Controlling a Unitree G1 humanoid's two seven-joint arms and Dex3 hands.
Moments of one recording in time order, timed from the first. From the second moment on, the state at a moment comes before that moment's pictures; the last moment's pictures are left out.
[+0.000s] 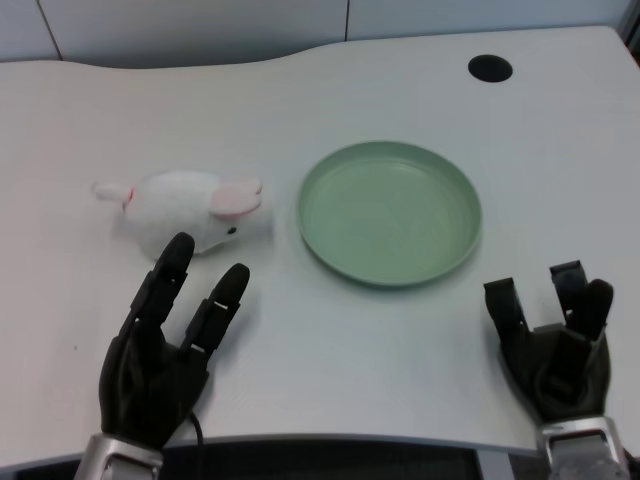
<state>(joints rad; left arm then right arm) -0.29 -0.04 0.48 1.00 -0.60 -0.36 -1.02 -0.41 -0.01 -0.68 1.16 0.73 -0.11 1.00</state>
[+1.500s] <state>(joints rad) -0.40 0.21 0.31 0.88 -0.28 -0.79 -0.81 -0.42 -0.02 -0.67 1.15 0.71 -0.04 1.01</state>
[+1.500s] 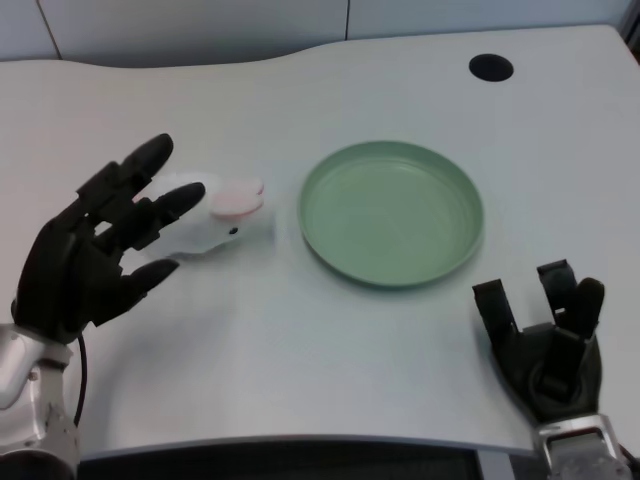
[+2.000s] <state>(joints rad) -0.65 0.48 -0.01 1.05 0.61 -1.04 0.11 -0.42 -0.04 -0.66 1.16 0.70 -0.02 1.00</state>
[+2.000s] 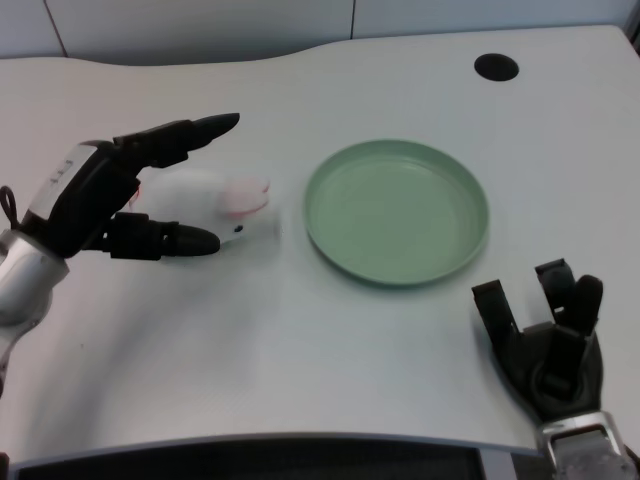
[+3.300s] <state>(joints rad) -0.87 0.37 -0.44 1.35 0.75 -0.52 0.32 -0.41 -0.04 -0.65 1.12 0.70 0.00 1.02</state>
